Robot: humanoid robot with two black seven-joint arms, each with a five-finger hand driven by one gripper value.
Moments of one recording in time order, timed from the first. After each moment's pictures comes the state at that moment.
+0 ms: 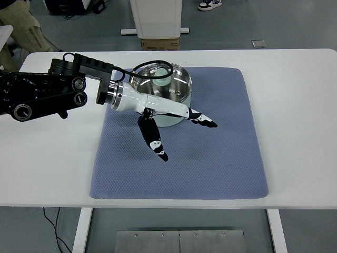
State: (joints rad) left arm -1.49 0.42 0.22 -1.22 0.88 -0.41 -0.52; right arm 0.02 0.00 0.56 0.09 -0.45 -0.02 0.06
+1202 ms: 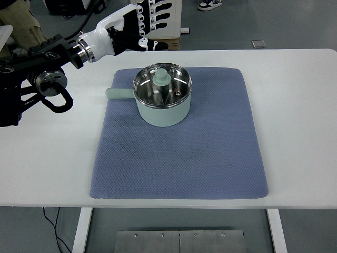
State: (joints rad) left arm -1.38 0.42 0.15 -0.92 -0.05 -0.30 -0.51; right arm 0.02 0.00 0.56 0.09 -0.45 -0.02 0.06
